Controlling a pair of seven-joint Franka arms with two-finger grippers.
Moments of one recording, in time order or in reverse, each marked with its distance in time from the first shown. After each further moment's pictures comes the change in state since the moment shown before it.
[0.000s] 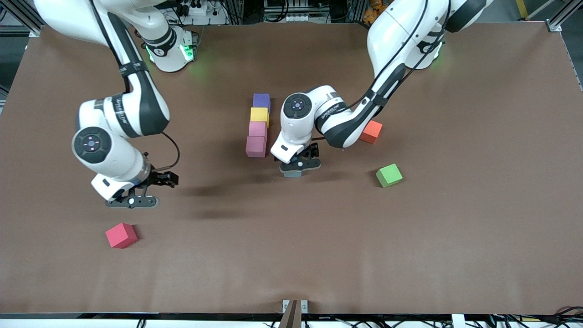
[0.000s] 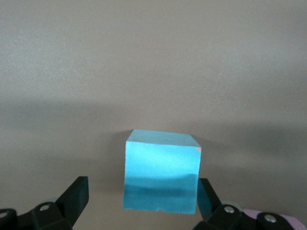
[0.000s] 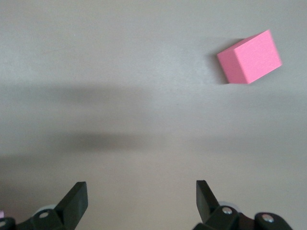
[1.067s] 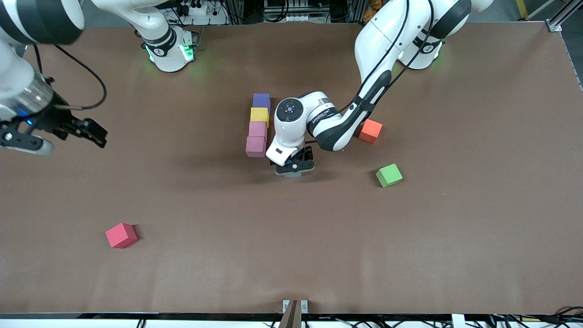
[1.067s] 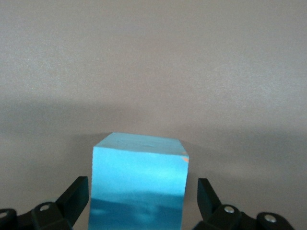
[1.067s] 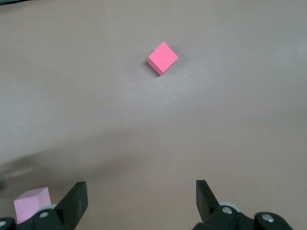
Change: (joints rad) left arm -0.061 0.072 0.052 0.053 0.000 0.045 -0.039; right arm -0.029 -0.369 -0.052 0.052 -0.003 -0.326 0.166
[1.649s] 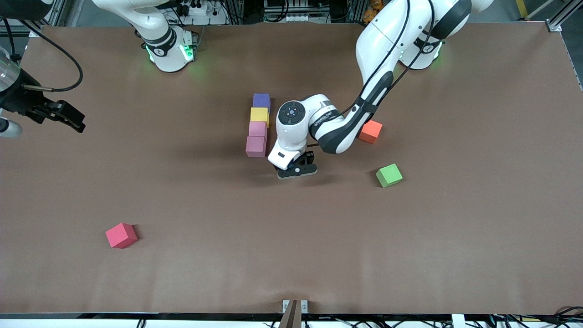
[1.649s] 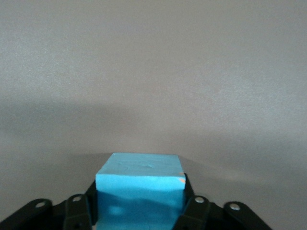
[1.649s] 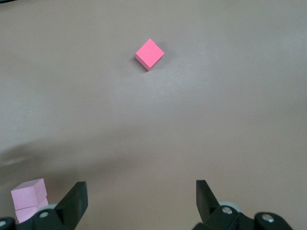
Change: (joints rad) left arm 0.000 0.002 0.020 0.018 0.000 0.000 -0.021; right arm -0.059 -0.013 0.020 0.055 0.000 -0.080 -0.038
